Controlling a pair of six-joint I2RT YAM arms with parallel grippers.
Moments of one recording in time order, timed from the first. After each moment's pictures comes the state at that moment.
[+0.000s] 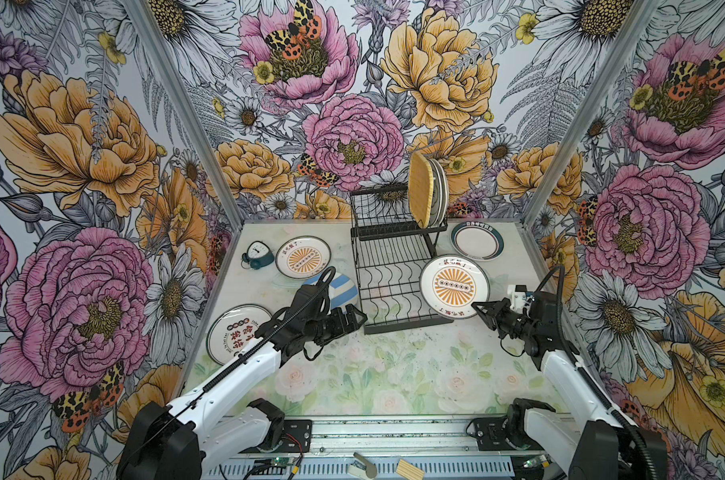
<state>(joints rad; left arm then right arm) -0.50 1.06 0.66 -0.36 0.35 -0.84 -0.15 0.98 0.44 -0.09 -0.78 0.92</state>
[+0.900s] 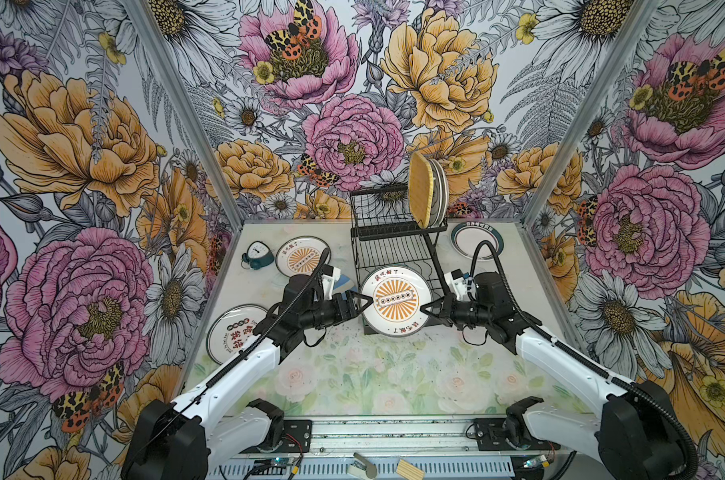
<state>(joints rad) -0.44 1.08 0.63 -0.02 0.59 -0.84 0.37 1.17 0.66 -0.12 -0.71 0.87</state>
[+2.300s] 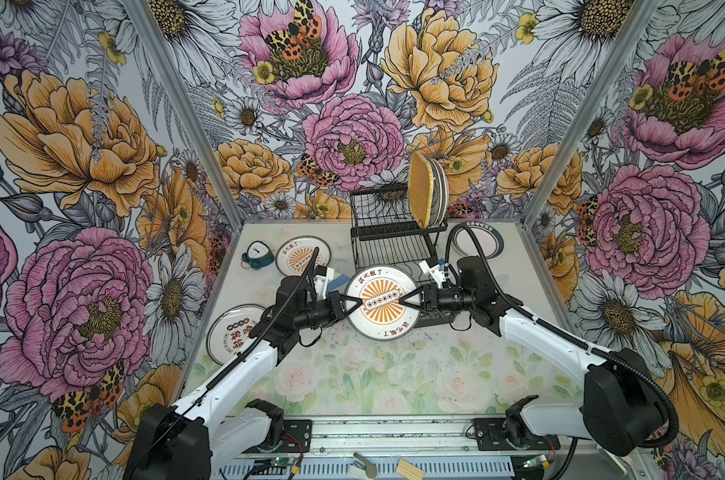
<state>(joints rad) -0.38 1.06 0.59 0.05 0.68 -0.92 0.44 1.34 0.82 -0.02 -0.92 0.83</state>
